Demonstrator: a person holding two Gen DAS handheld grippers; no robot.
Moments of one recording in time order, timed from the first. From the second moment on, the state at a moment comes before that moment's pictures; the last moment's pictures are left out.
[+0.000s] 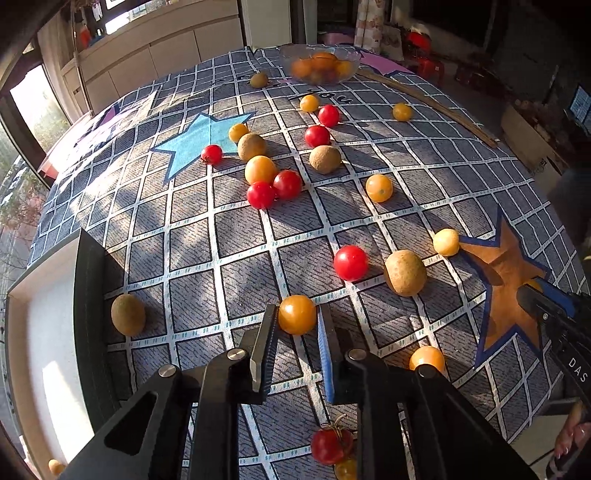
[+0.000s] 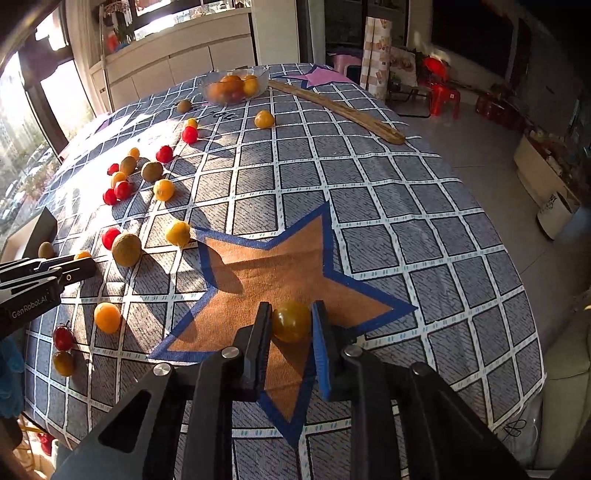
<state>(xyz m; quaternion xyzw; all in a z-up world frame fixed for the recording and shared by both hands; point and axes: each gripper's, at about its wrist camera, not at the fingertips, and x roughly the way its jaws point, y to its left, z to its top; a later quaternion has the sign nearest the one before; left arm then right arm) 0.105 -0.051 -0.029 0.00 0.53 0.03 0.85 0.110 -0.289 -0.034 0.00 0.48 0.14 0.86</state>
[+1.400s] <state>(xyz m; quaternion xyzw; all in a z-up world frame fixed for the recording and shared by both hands) -0.020 0.114 0.022 -0.10 0.47 0.13 0.87 0.073 -0.137 0.016 -0.01 0.50 0.30 0.81</state>
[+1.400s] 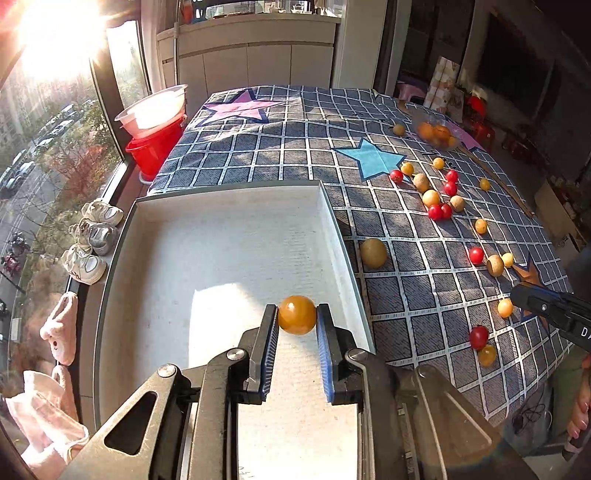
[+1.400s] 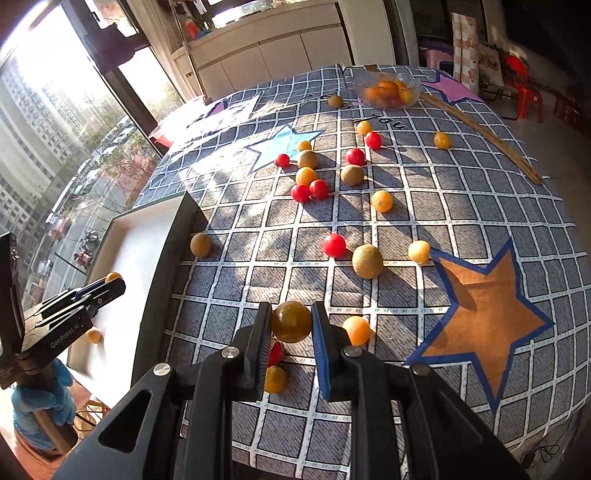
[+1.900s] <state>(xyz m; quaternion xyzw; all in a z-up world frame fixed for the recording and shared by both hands) -0.011 0.203 -0.005 -0.13 0.48 0.21 0.84 0.085 0.024 0.018 -0.06 0.51 0.39 0.77</state>
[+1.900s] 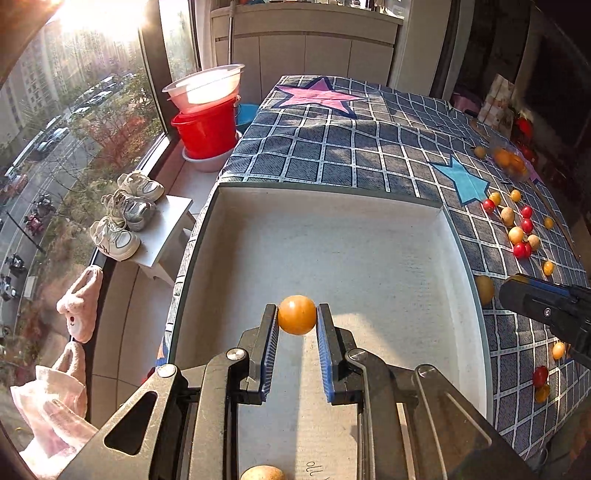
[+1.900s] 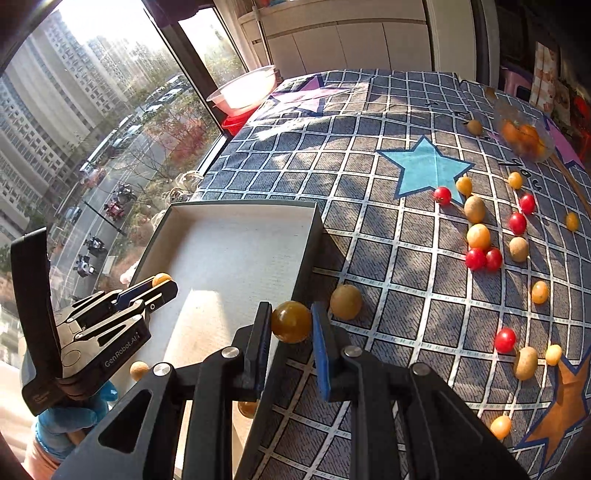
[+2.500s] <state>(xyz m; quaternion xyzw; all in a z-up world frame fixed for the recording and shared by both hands) 0.000 0.209 -0.024 -0.14 0.51 0.22 0.82 0.095 0.108 -0.028 -0.16 0.51 0.38 0.75</state>
